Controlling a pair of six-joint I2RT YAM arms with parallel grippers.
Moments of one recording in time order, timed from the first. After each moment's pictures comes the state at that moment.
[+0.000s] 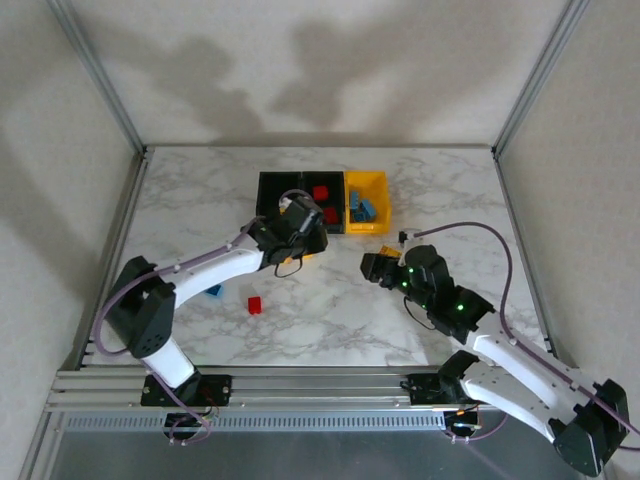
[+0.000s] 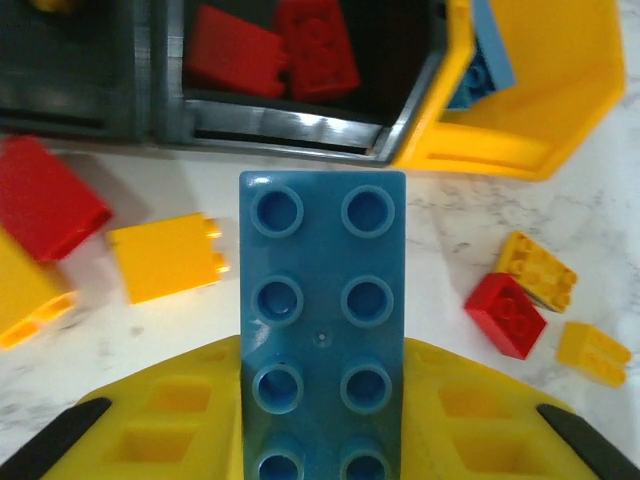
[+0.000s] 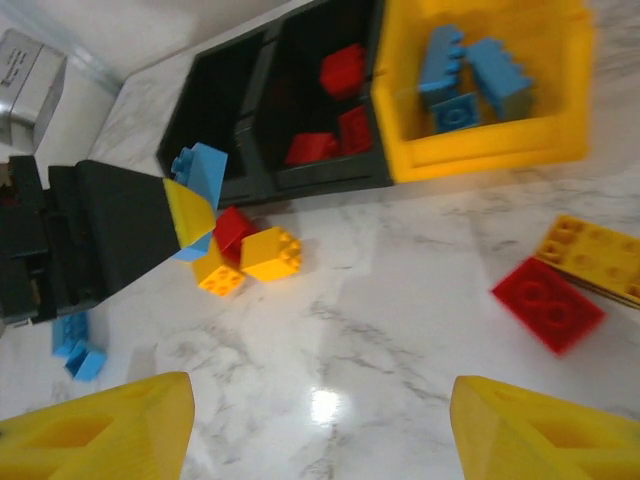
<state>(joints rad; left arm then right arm) -0.74 1.67 1.22 -0.40 -0.13 -0.83 0.70 0.80 0.59 -0.30 0.10 0.68</state>
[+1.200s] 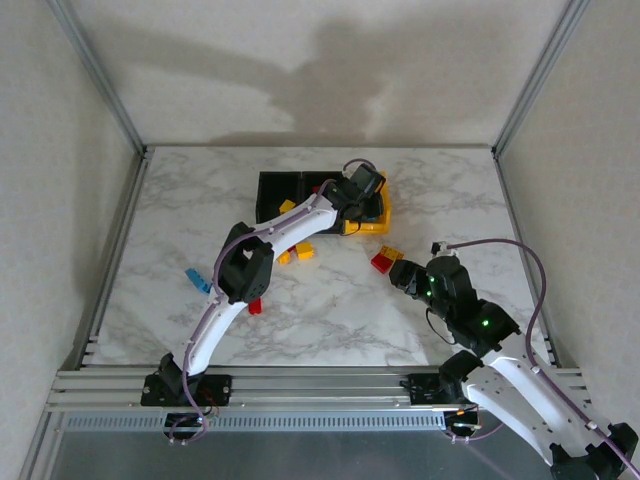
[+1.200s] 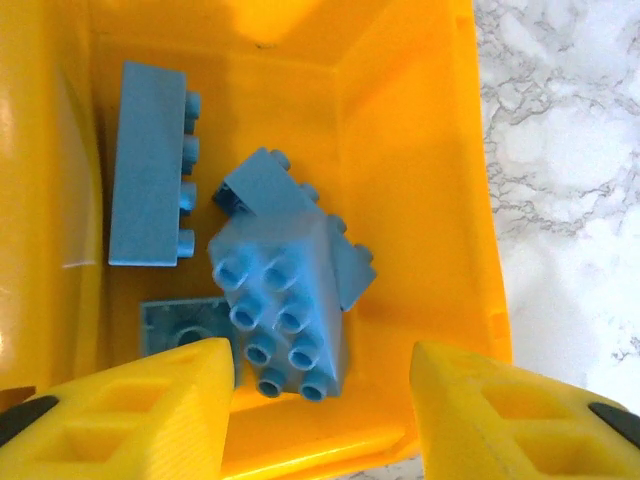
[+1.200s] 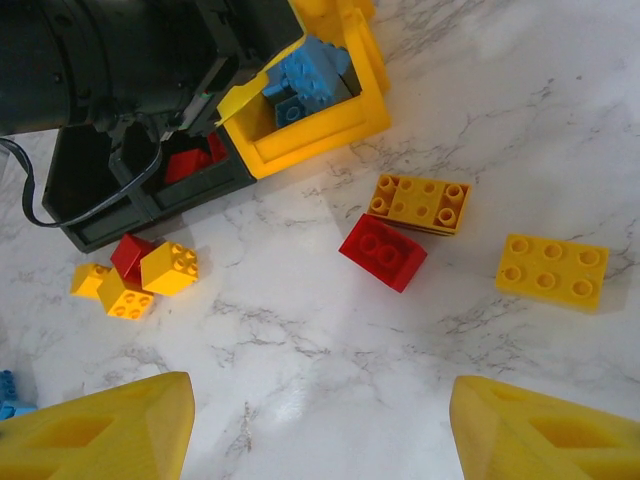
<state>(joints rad) -0.75 2.44 2.19 -0.59 -0.13 -0.79 0.62 0.62 0.59 -0.59 0.19 0.79</state>
